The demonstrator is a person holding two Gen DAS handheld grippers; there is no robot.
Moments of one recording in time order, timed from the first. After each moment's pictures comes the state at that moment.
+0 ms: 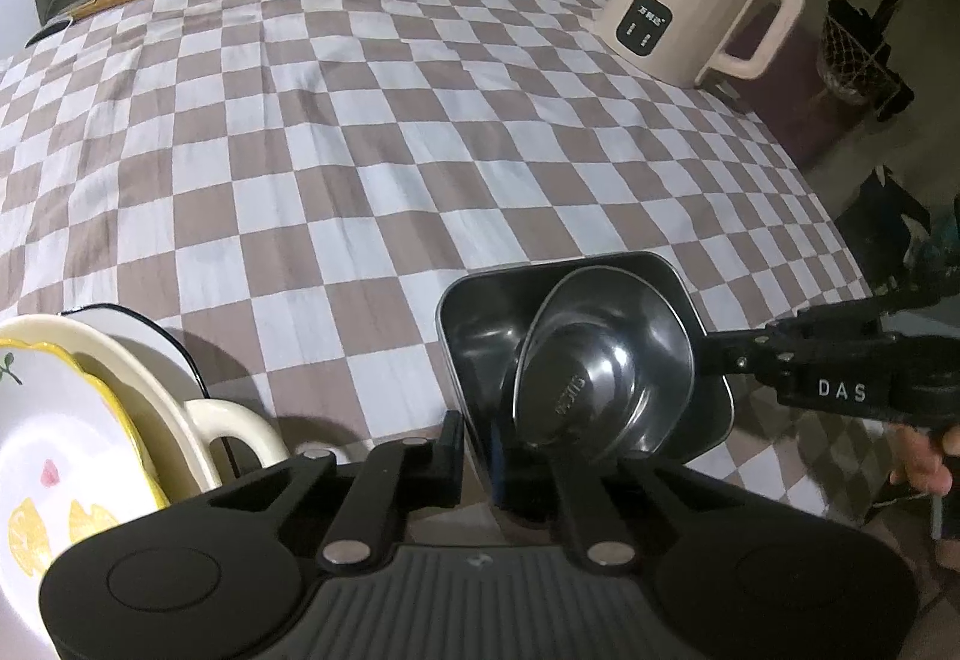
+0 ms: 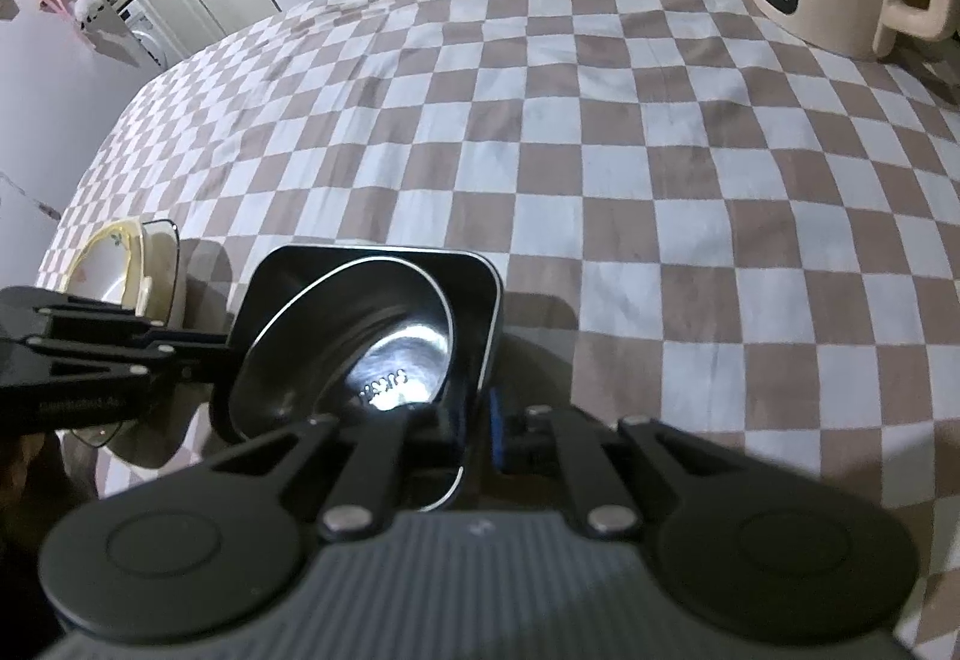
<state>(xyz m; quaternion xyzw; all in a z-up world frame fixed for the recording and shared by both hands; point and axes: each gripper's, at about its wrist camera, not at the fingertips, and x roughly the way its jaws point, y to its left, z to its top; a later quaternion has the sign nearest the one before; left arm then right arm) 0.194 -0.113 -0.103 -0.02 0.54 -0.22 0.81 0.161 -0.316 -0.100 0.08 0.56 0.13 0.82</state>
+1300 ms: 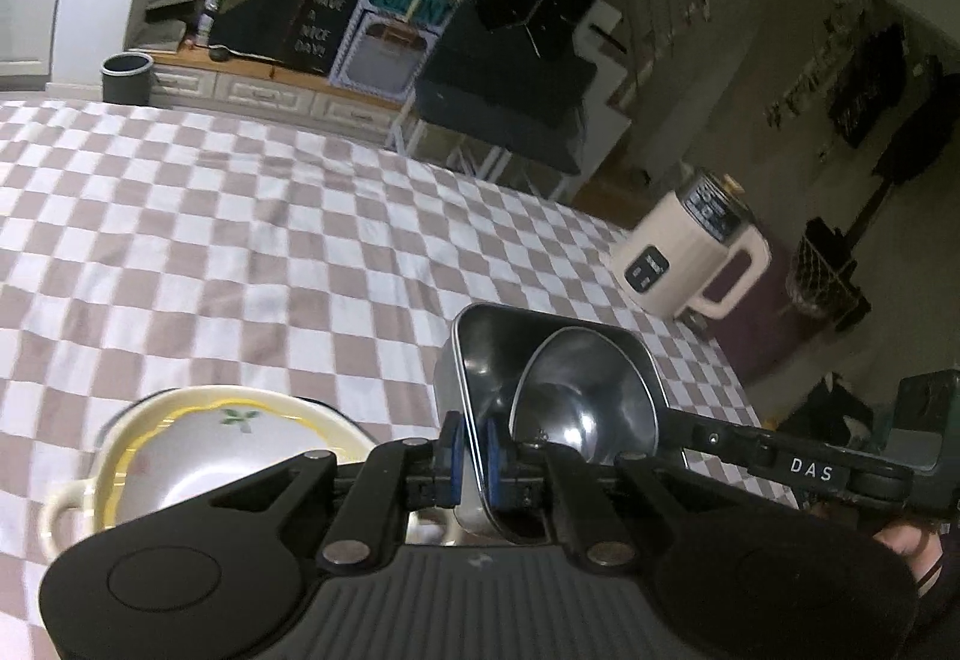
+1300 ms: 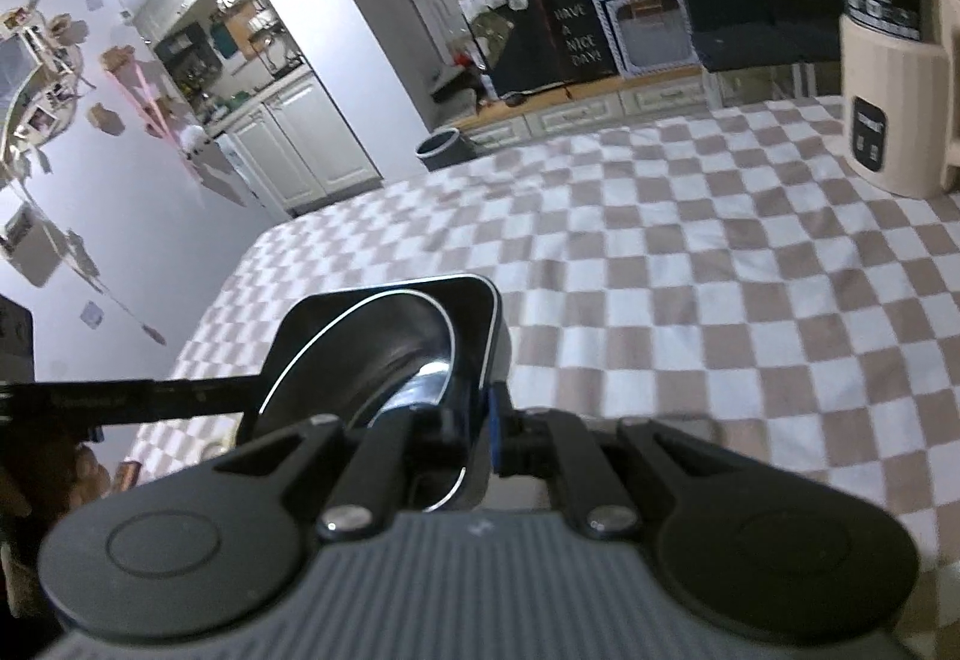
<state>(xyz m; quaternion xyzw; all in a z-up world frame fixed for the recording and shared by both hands) 0.157 0.024 -0.010 -0.17 0.40 -0.19 0.88 0.139 -0.255 -0.011 0.16 0.41 0.20 0.88</state>
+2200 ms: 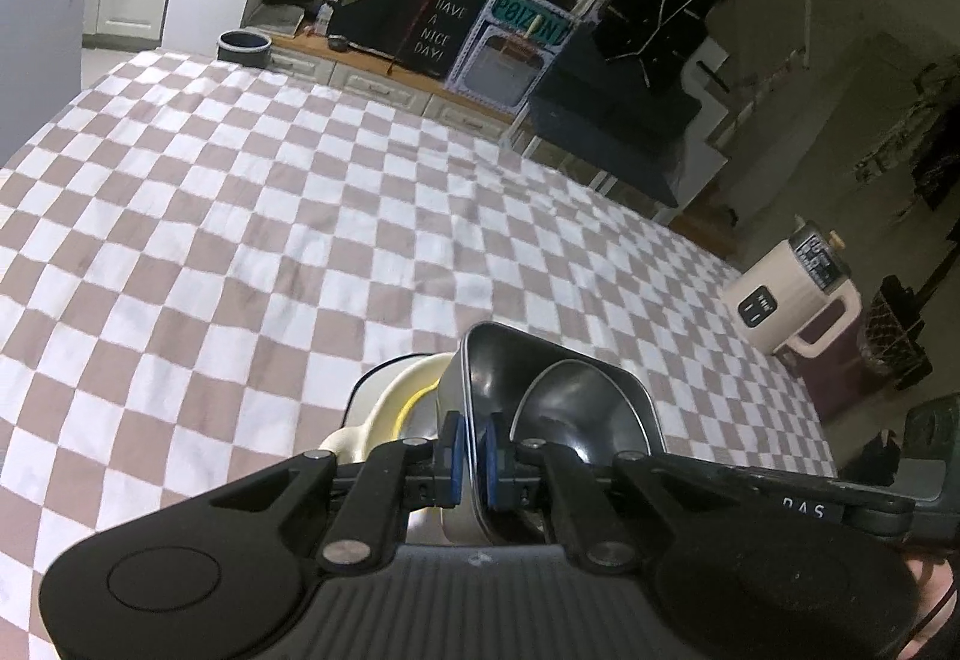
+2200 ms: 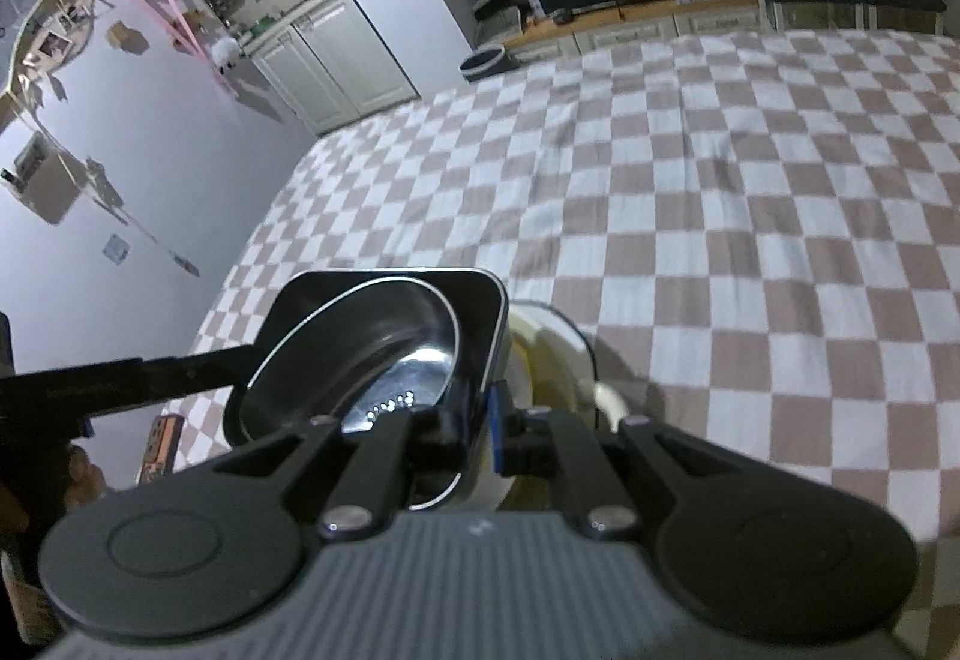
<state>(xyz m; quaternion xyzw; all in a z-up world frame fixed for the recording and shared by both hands) 0.128 0.141 -0.032 -0.20 0.42 -0.10 0.88 0.154 -0.153 -0.034 0.14 0.48 0.23 0.83</state>
